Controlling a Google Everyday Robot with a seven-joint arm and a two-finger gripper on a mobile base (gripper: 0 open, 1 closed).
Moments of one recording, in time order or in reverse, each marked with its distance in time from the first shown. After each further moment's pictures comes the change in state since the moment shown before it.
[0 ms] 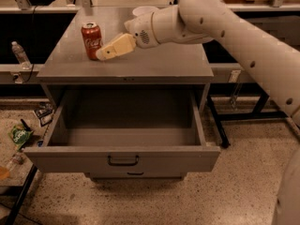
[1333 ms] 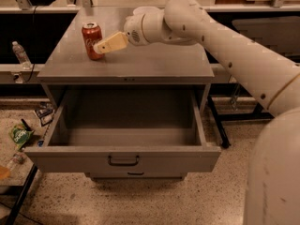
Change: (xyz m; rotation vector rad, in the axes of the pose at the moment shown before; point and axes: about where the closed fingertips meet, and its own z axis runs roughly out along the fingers) arm 0.004 -0.061 0.038 0.169 -0.020 -0.026
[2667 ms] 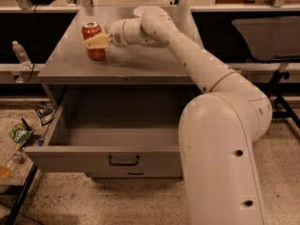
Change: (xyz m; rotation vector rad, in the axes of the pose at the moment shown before) arm 0.019 -0.040 0.112 -0.067 -0.054 0.063
